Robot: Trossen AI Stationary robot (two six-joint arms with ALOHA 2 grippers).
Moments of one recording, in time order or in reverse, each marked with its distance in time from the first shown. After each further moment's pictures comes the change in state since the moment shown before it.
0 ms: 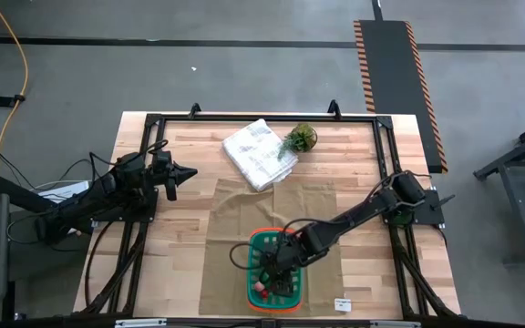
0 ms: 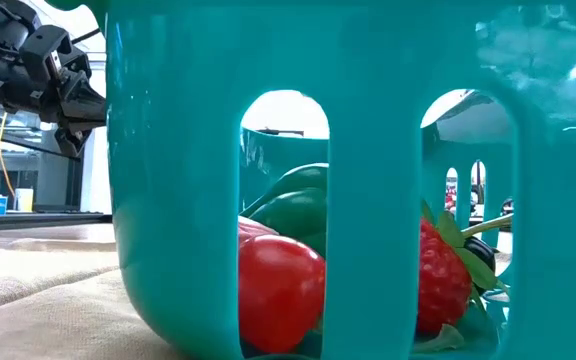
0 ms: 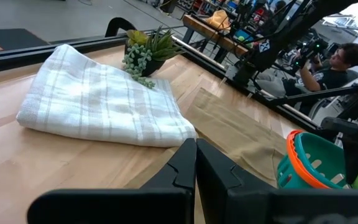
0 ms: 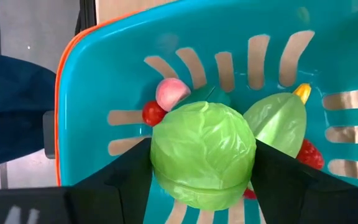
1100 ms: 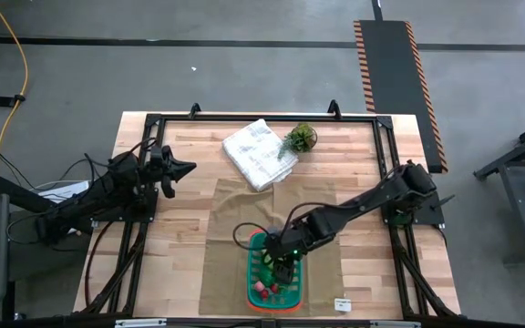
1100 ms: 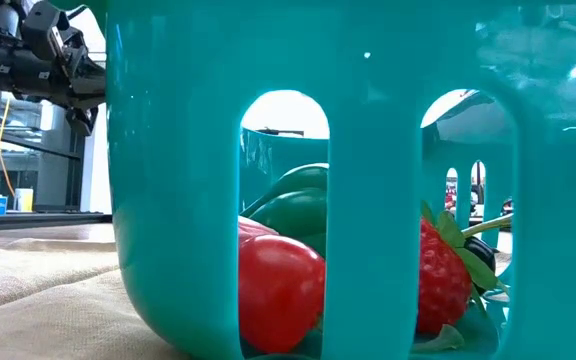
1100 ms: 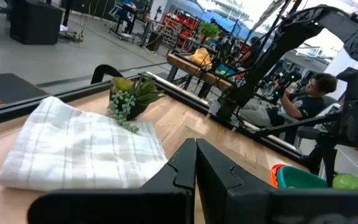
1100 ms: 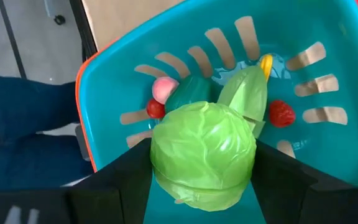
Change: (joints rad) left arm 0.000 0.000 0.000 0.178 0.000 0.000; right arm -0.054 -0.106 0.000 -0.115 -0.071 0.215
